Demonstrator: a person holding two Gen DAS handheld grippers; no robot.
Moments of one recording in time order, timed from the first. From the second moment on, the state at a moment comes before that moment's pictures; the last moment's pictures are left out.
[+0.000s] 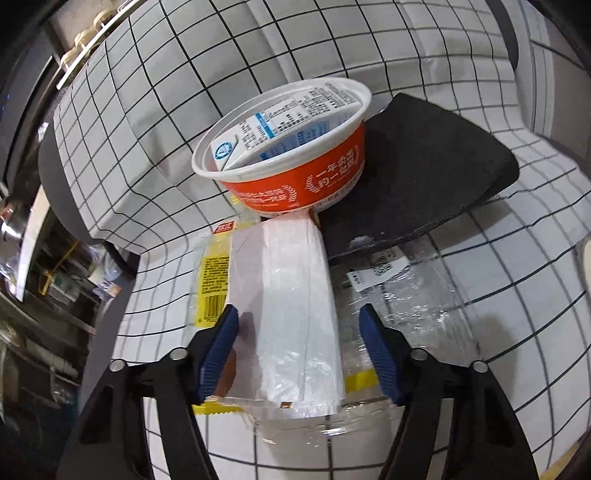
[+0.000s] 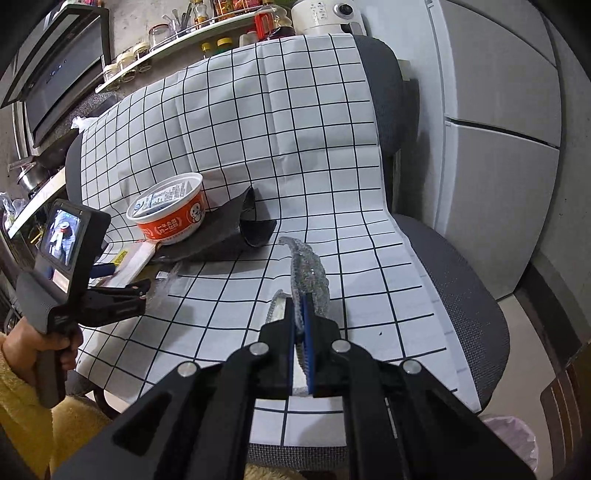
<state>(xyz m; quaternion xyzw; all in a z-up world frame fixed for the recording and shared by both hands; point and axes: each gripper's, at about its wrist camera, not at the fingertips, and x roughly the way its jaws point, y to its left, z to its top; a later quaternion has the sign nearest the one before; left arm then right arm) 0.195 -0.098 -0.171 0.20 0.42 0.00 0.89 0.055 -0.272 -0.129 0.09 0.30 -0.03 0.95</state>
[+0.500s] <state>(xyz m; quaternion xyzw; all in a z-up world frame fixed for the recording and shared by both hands) 0.134 -0.027 -0.077 -0.03 0.32 -0.15 0.93 0.039 -0.273 -0.111 0.10 0.28 -0.03 0.95</state>
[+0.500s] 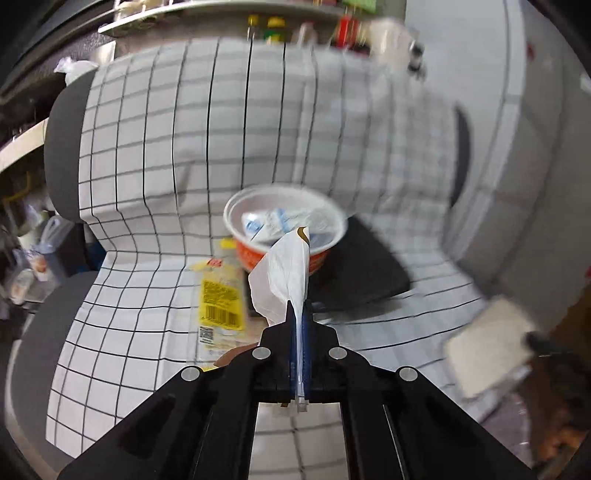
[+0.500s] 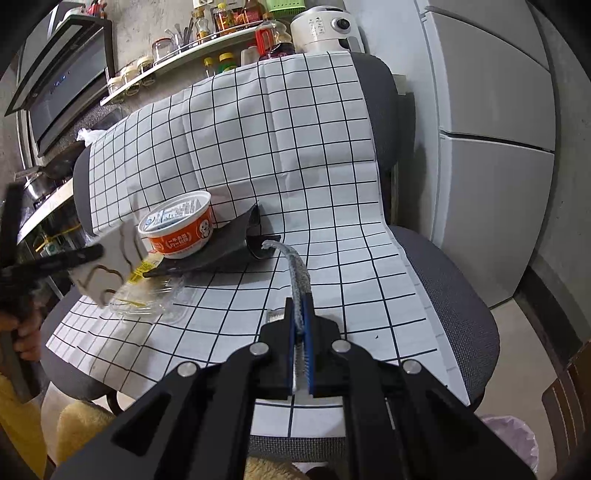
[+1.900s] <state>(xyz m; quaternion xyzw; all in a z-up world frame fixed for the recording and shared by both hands) 0.010 -0.239 -0.112 0.01 0.34 -0.40 0.85 -0.139 -0.419 -0.144 0.18 0.33 -0.27 0.88</state>
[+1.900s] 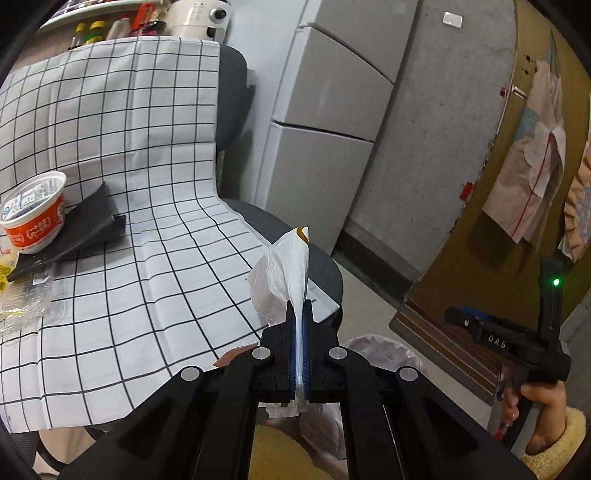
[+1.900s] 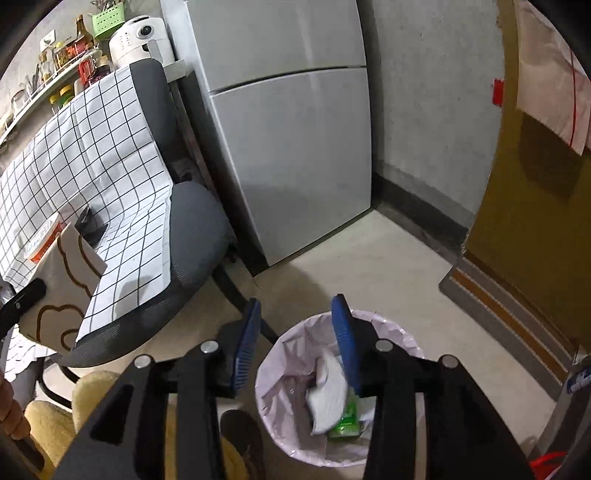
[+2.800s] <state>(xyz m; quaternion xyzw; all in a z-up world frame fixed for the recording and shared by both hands) -0.067 -0.401 -0.170 0.13 0.36 -0.56 0.73 -0.201 -0.454 -0.093 0.16 0.23 -0.33 0.90</state>
